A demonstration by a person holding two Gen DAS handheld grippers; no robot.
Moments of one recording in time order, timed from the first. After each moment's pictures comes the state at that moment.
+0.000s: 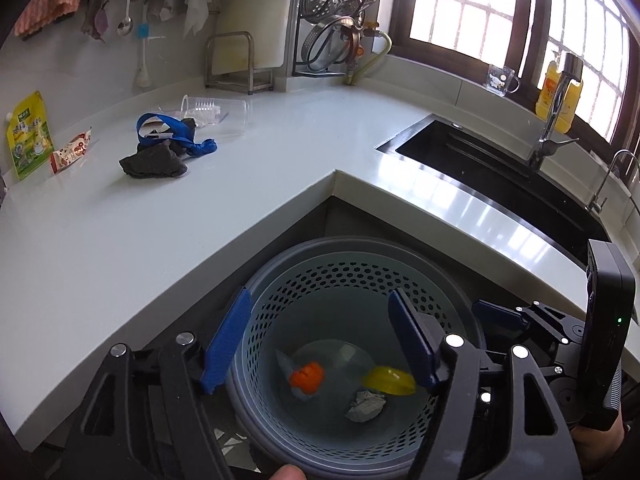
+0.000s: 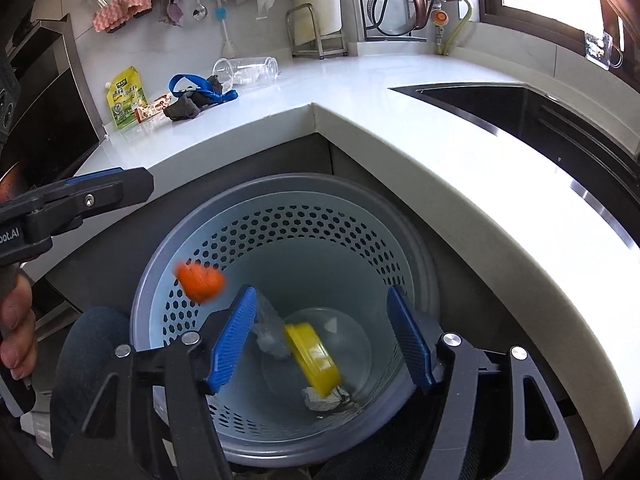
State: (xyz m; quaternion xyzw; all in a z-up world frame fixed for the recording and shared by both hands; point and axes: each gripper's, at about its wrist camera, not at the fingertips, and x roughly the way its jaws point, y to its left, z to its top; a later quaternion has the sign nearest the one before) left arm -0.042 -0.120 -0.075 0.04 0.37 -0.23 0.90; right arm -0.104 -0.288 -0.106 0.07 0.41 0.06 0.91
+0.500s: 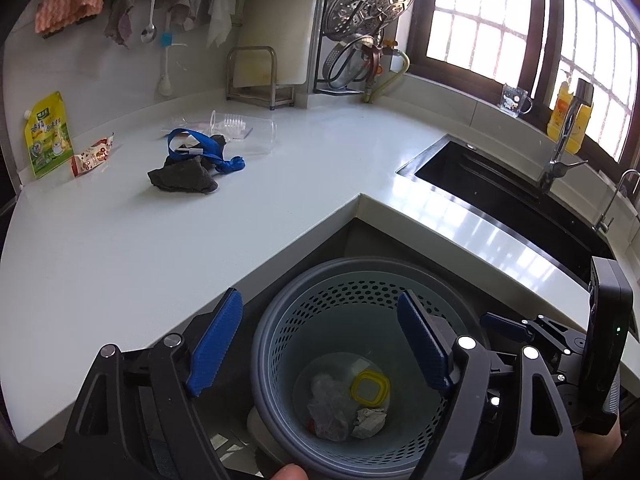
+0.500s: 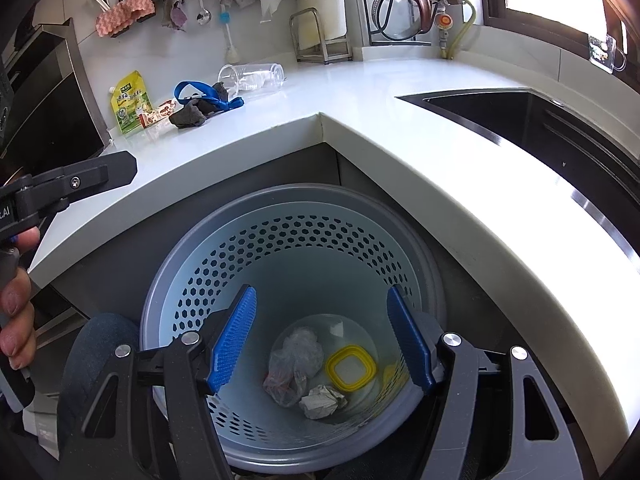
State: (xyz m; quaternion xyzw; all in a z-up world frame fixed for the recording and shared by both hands) left arm -0.041 -0.100 -0.057 0.02 0.35 -0.20 0.92; right arm -0.099 -0.282 -0.096 0.07 0.40 0.07 0.91
